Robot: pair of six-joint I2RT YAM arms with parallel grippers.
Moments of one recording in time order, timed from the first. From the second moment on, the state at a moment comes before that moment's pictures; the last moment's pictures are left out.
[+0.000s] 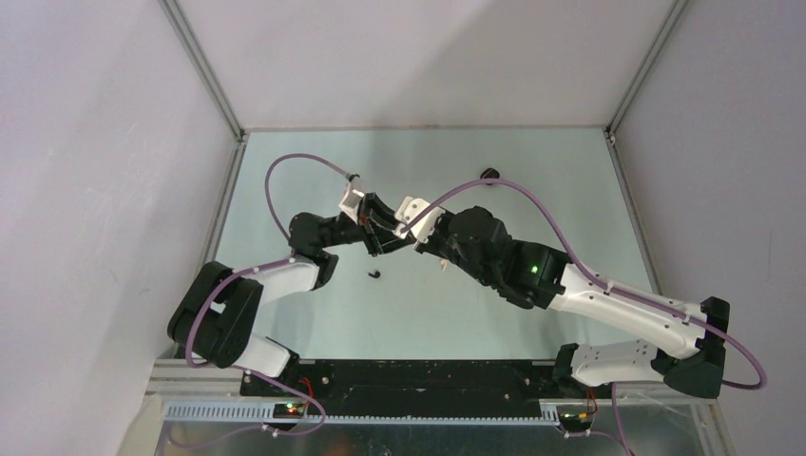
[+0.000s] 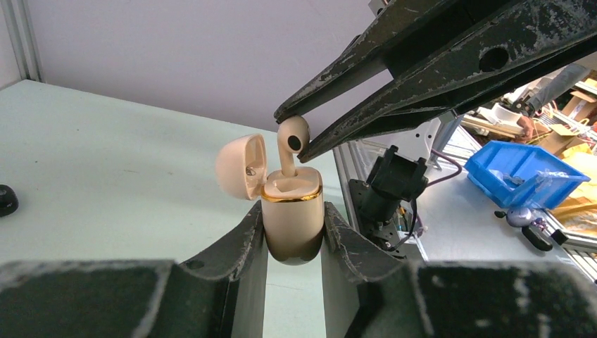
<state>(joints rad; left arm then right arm) -0.47 1.45 0.58 1.38 1.02 -0.71 1.14 1.20 1.21 -0.32 0.41 -0.46</state>
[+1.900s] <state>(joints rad) -0.46 1.34 0.49 1.38 1.14 -0.40 1.10 1.15 1.32 -0.57 0.07 -0.45</state>
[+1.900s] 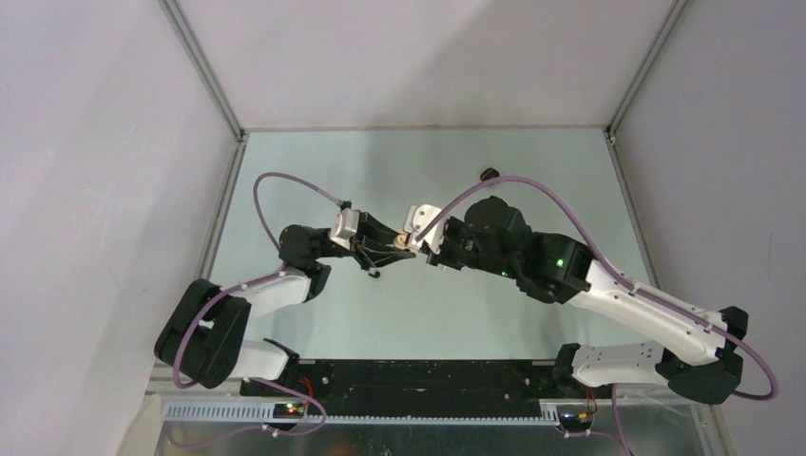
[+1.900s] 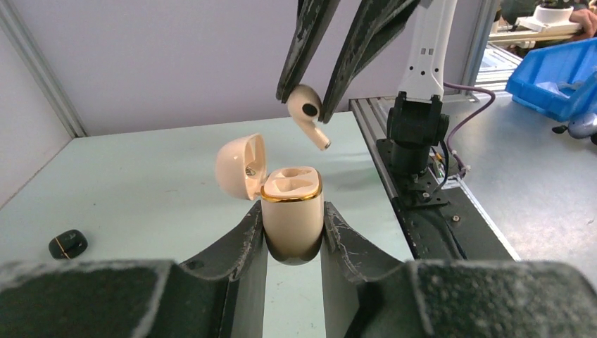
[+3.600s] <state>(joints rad) -0.43 1.39 0.50 1.43 1.09 -0.61 1.19 1.20 1.19 -0.31 0.37 -0.55</state>
